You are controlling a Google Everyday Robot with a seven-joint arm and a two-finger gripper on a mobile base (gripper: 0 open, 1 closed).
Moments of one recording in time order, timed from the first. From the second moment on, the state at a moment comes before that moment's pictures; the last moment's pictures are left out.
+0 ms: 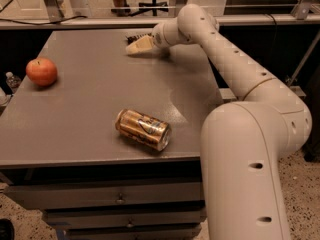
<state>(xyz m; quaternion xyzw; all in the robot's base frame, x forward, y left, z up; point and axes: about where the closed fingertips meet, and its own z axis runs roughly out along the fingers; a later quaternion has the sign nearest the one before) 0.889 0.043 0.830 -0.35 0.79 0.21 0.47</state>
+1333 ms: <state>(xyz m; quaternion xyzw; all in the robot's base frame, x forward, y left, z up) 0.904 0.055 0.823 -0.36 0.78 0.21 0.46</state>
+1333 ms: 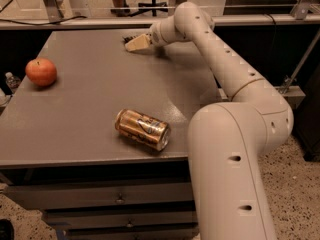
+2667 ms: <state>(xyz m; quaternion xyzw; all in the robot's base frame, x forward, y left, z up) 0.904 0.055 0.833 -0.36 0.78 0.20 0.46</state>
